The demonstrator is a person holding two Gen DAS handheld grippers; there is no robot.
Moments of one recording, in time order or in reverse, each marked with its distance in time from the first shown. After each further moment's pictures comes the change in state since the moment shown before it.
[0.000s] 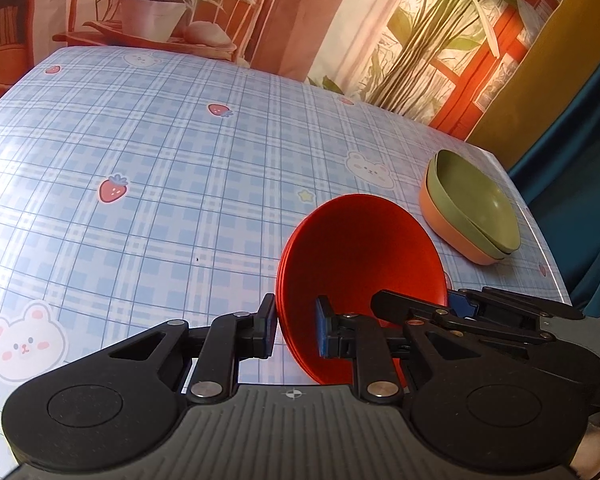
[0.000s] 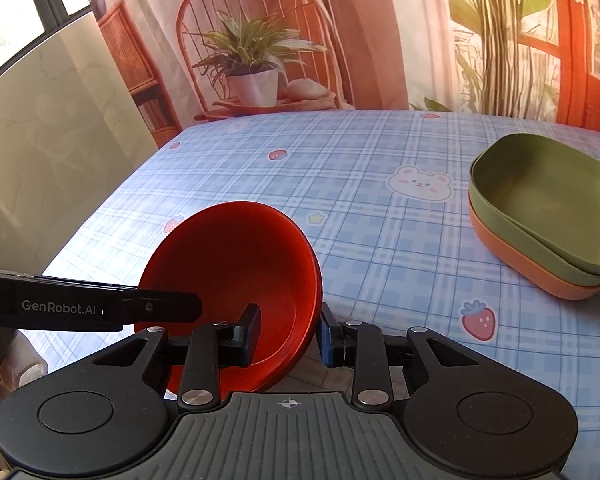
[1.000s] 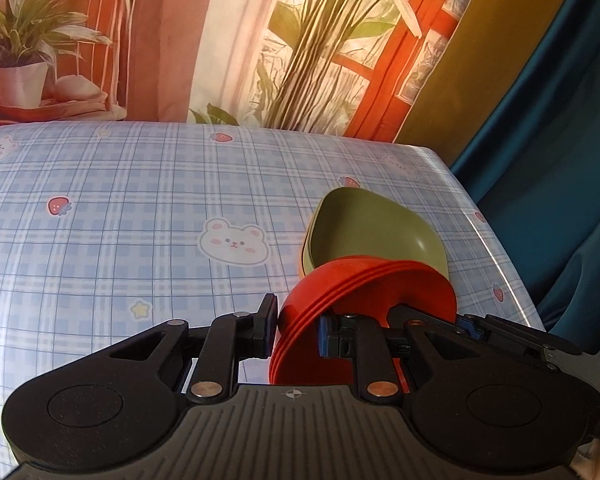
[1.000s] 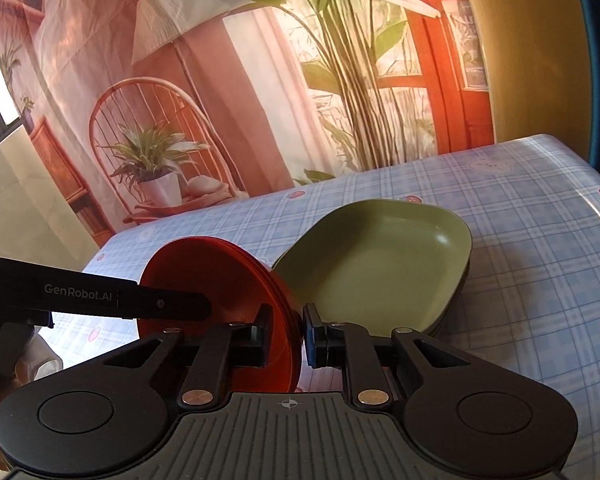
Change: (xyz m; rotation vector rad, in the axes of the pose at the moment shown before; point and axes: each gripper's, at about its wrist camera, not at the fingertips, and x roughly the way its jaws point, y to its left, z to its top) left arm 0.050 -0.103 0.070 0.164 -0.002 -0.100; right arm -0.052 -0.124 0.027 0.204 -0.216 -0.087
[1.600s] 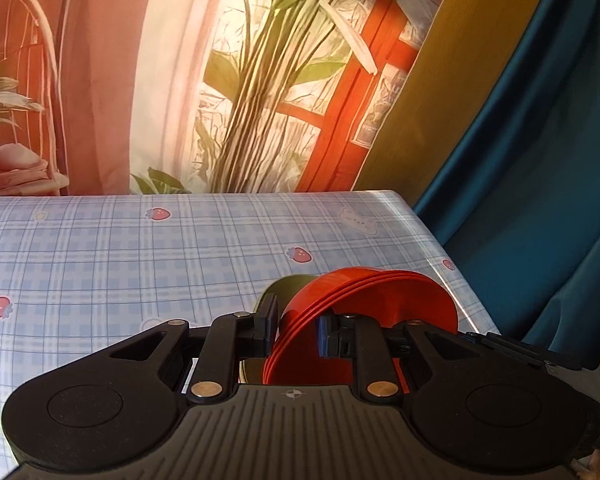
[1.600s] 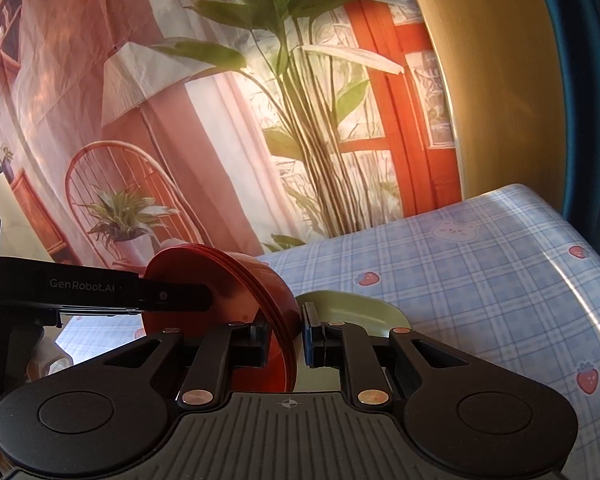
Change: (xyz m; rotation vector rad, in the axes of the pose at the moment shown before) left arm 0.037 -0.036 0.055 0.076 -0.070 -0.078; right arm -0.008 -0.043 0.056 0.038 -0.094 -0.060
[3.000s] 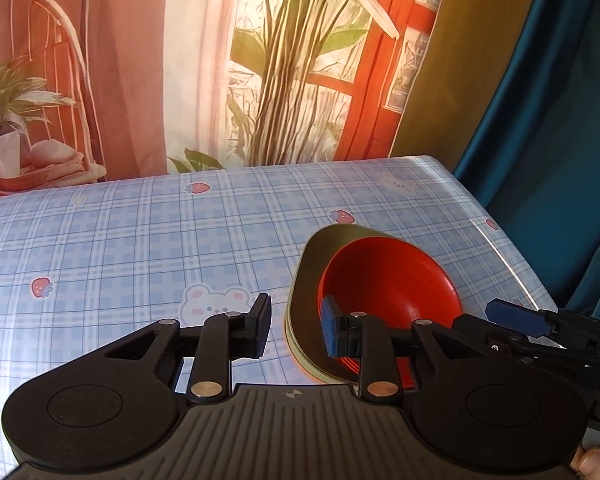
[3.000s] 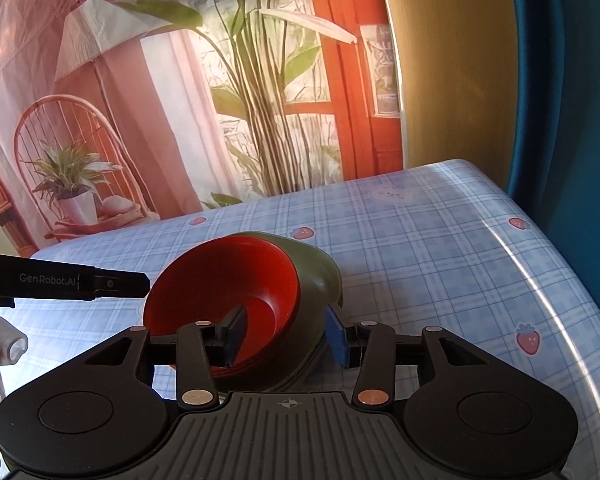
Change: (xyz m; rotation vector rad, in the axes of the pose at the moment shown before) left arm -0.007 -0.002 -0.031 0.068 0.025 0.145; right arm -0.014 0.002 -0.028 -0.068 0.061 -0.188
